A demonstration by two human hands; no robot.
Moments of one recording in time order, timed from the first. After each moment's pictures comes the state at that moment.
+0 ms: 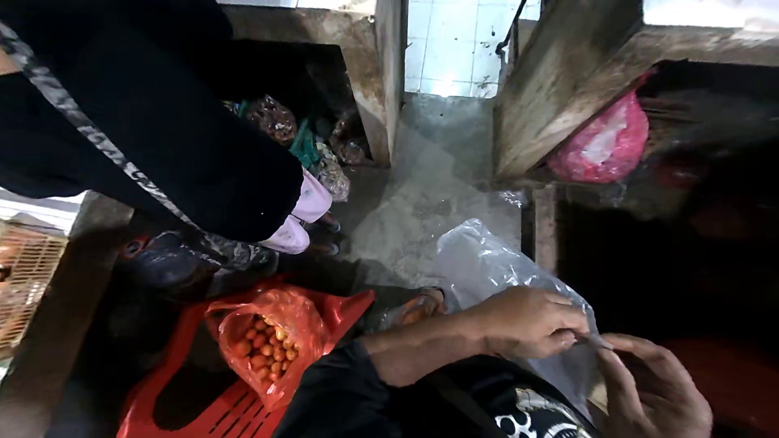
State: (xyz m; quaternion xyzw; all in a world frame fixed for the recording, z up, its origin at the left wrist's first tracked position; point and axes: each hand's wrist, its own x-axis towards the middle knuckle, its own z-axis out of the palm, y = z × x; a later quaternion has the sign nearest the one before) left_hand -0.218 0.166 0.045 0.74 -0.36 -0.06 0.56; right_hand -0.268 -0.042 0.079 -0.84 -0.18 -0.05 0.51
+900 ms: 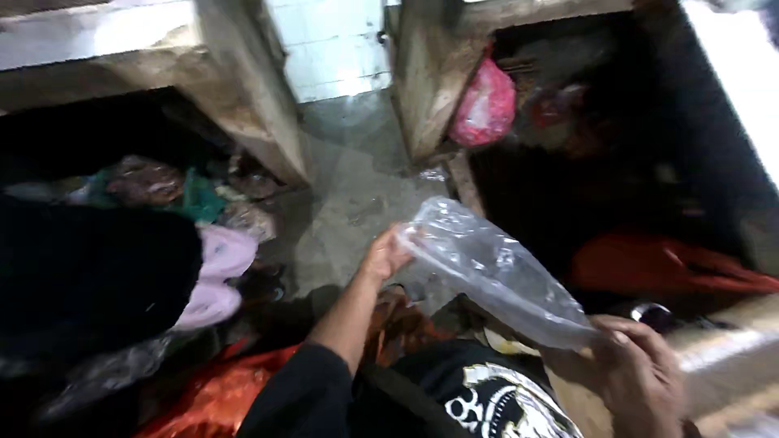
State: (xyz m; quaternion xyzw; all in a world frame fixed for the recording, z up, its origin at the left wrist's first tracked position) left_hand -0.138 0.195 -0.077 0.35 0.13 -0.26 0.89; right_hand -0.307 -0.148 0.087 -0.78 0.04 -0.11 0.61
